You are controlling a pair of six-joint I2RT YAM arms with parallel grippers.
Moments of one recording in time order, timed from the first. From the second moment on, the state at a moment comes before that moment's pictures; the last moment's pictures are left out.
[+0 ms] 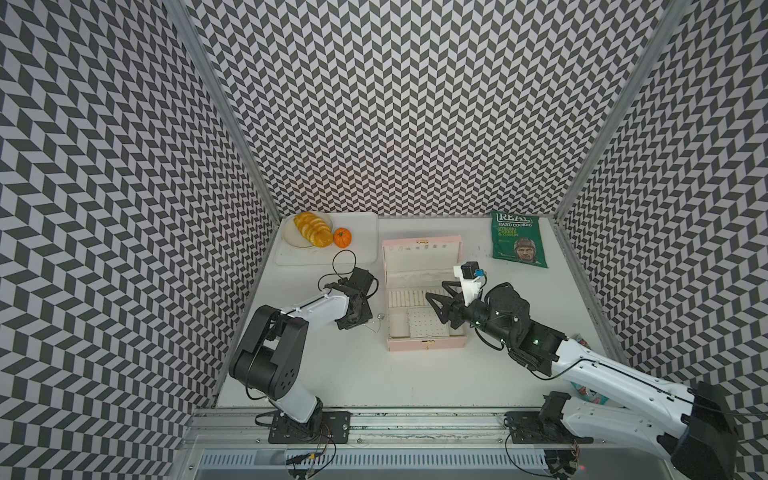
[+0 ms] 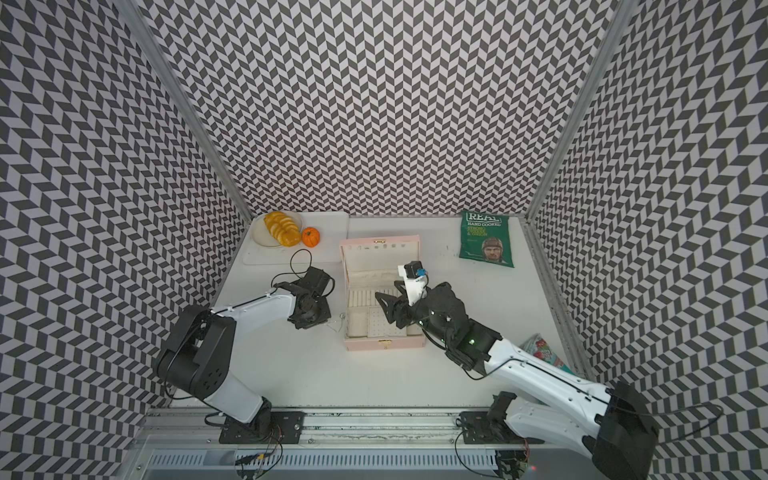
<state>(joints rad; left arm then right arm) -0.40 1.61 0.88 -0.59 -0.15 -0.73 0.87 1.05 0.70 0.14 0.03 0.32</state>
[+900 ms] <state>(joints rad) -0.40 1.42 0.88 -0.66 -0.20 -0.73 0.87 1.05 0.69 0.14 0.03 0.32</state>
